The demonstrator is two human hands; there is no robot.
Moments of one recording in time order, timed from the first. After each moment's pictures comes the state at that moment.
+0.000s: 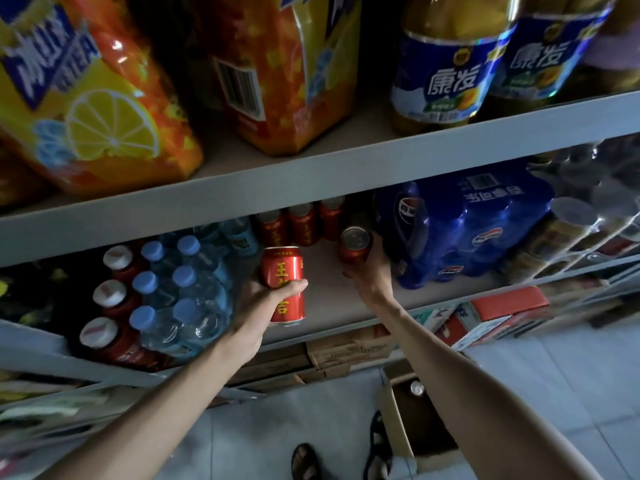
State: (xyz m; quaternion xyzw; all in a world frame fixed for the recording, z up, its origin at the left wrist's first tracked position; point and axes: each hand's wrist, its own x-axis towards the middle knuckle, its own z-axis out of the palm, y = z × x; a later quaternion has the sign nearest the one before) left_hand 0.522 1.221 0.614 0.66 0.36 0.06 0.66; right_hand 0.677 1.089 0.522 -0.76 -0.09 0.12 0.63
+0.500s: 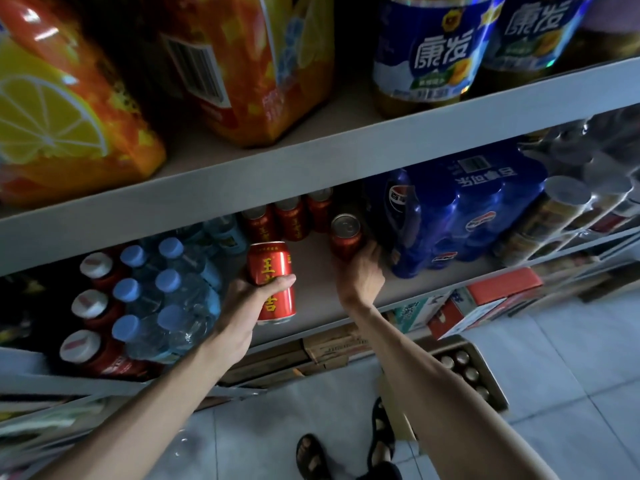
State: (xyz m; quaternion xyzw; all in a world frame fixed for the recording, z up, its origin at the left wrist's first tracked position) left_hand 0.523 1.230 0.608 0.64 0.38 0.05 0.67; right_hand 0.661 1.110 0.502 -0.93 0.02 0.01 0.35
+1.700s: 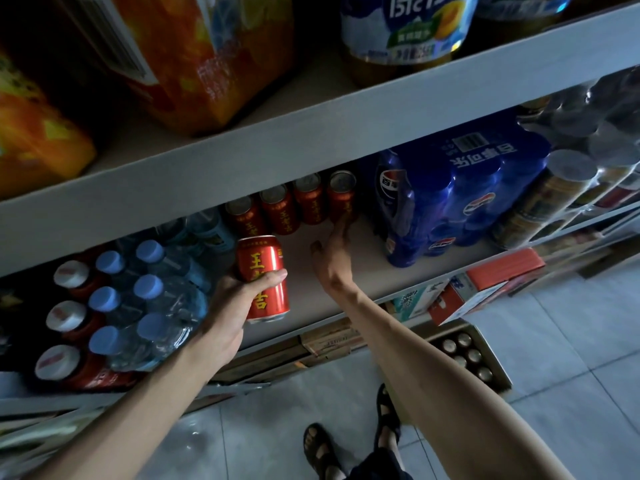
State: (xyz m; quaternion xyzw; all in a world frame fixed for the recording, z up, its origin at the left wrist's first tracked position) left_hand 0.532 1.234 0.602 0.62 0.38 0.03 0.68; right_hand 0.668 1.136 0.505 -0.81 -0.08 0.10 0.57
